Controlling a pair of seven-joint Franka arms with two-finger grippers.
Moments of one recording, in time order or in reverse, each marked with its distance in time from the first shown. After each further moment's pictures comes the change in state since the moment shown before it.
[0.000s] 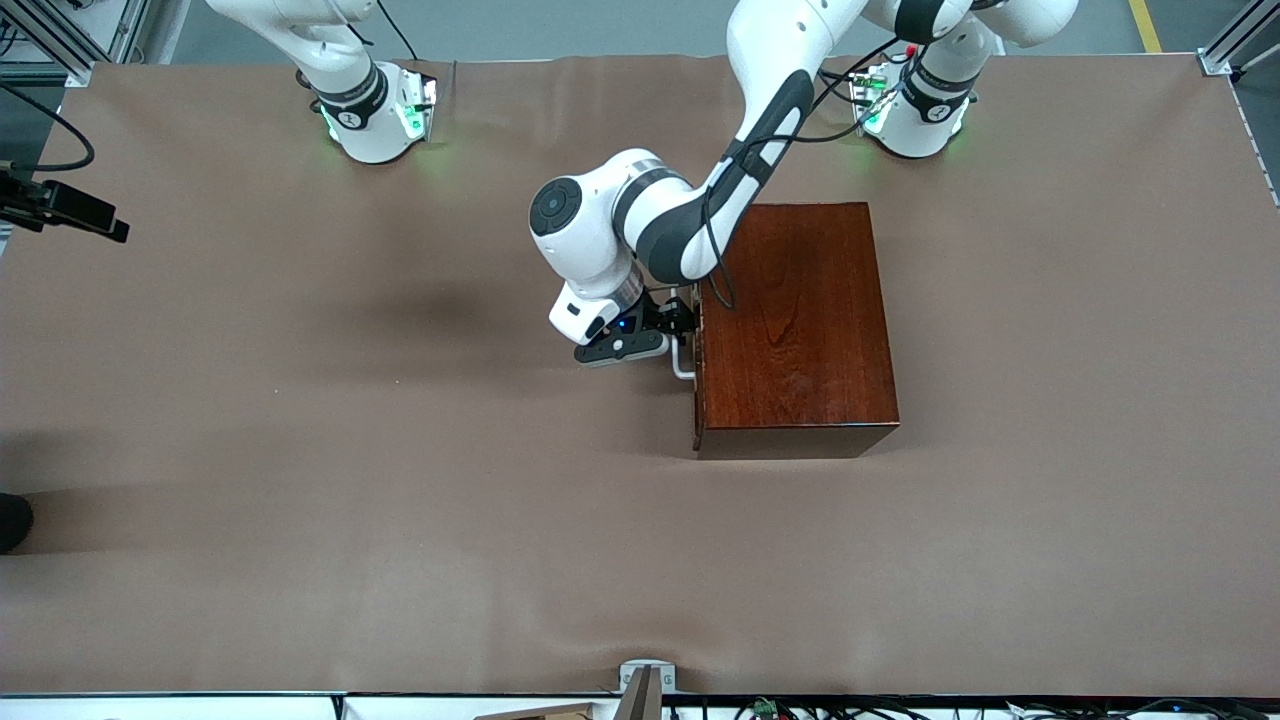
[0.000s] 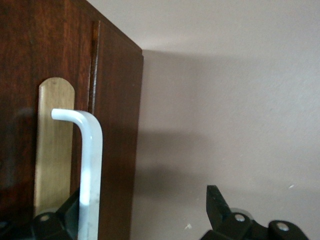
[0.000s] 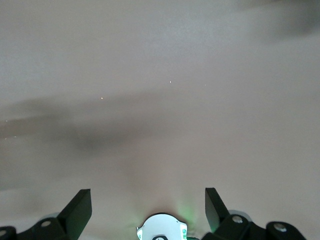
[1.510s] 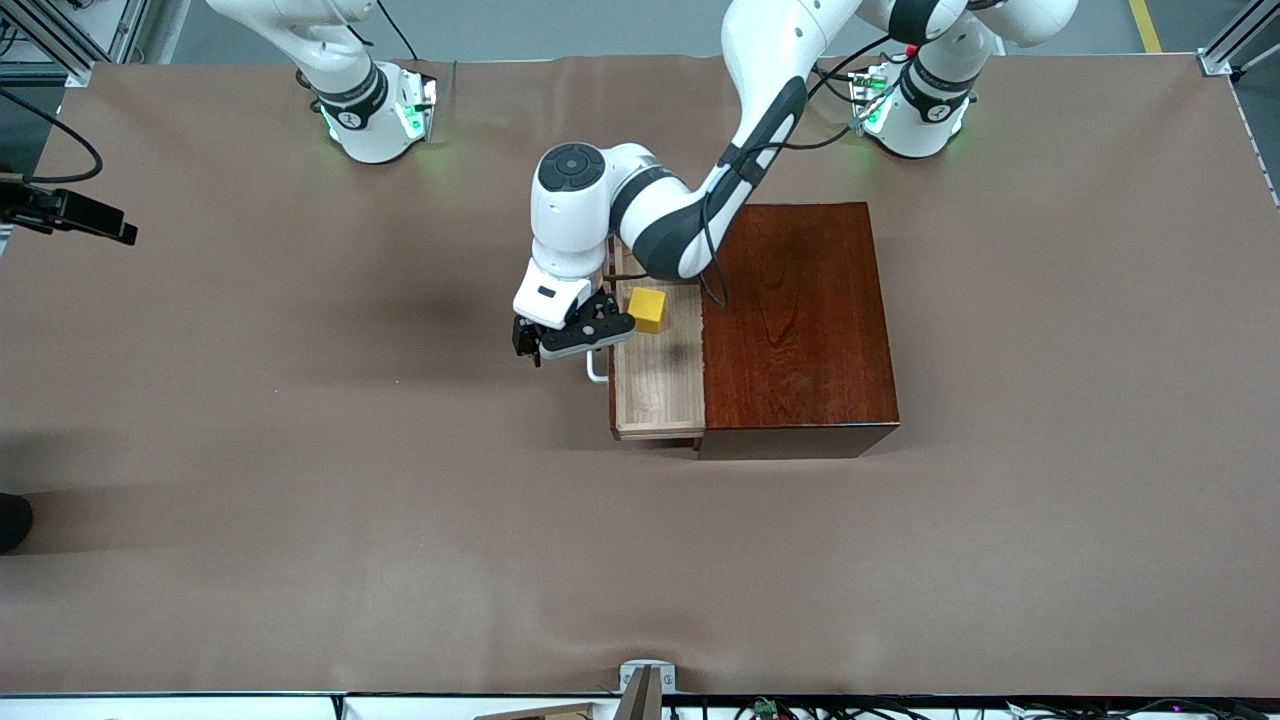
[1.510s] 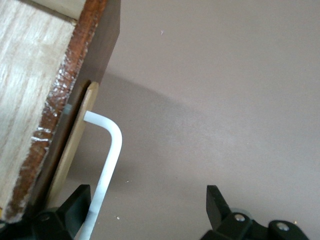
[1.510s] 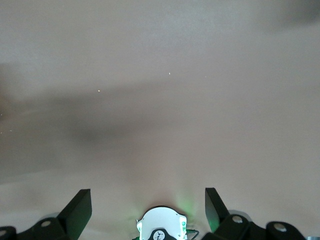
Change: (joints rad) left arm -0.005 -0.002 -0.022 0.001 -0.170 0.411 -0.282; right arm -0.002 0.022 0.002 -0.001 0.000 -0.023 0.000
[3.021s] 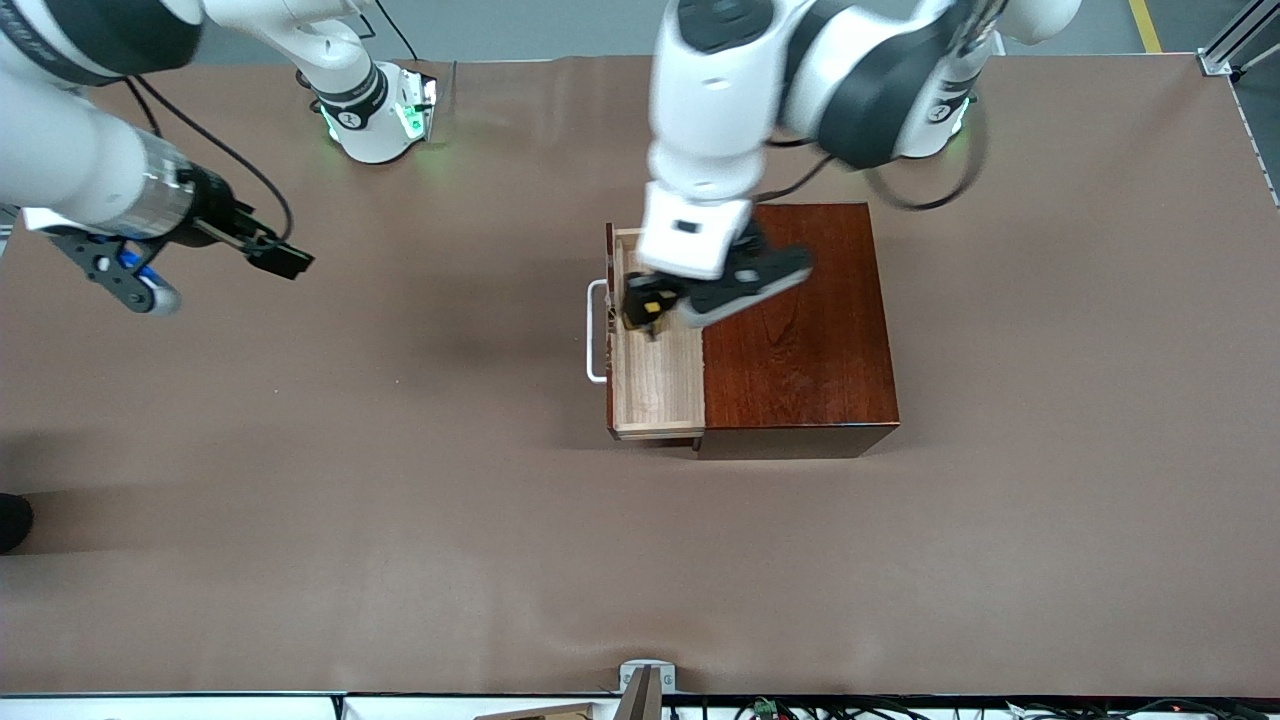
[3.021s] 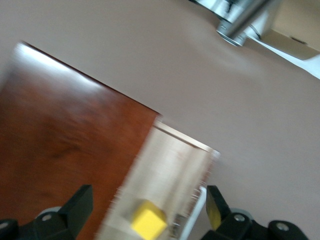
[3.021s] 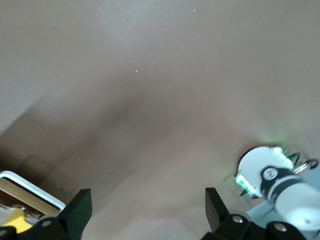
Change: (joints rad) left arm 0.156 -0.405 0.103 0.049 0.015 -0.582 0.196; right arm 0.300 0.066 0.032 -0.001 0.140 0.015 0.951
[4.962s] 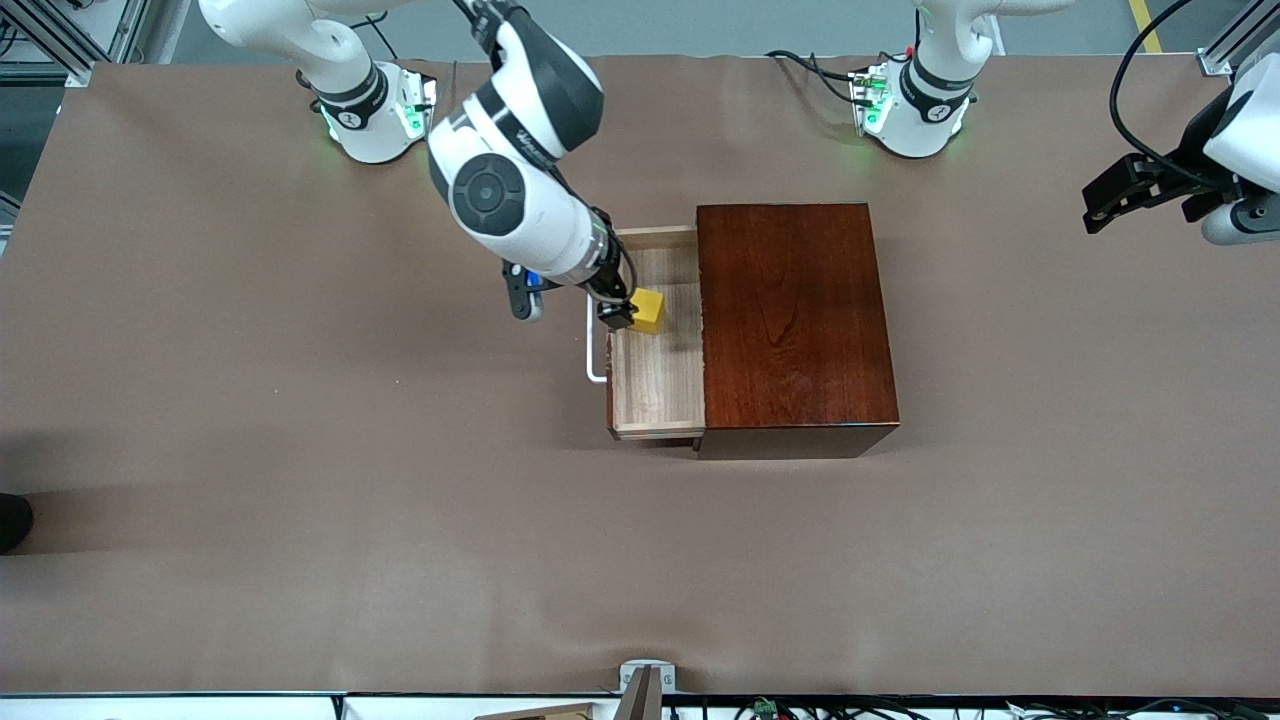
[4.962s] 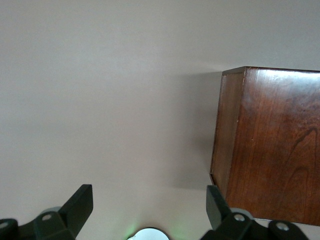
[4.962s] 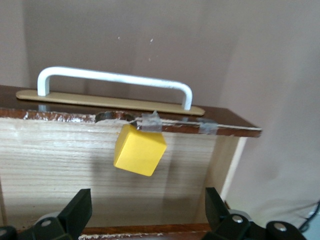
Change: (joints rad) left arm 0.784 -0.453 -0.287 -0.334 0.040 -0.309 0.943; right arm 0.501 0.357 0.001 -0.002 0.275 0.626 0.964
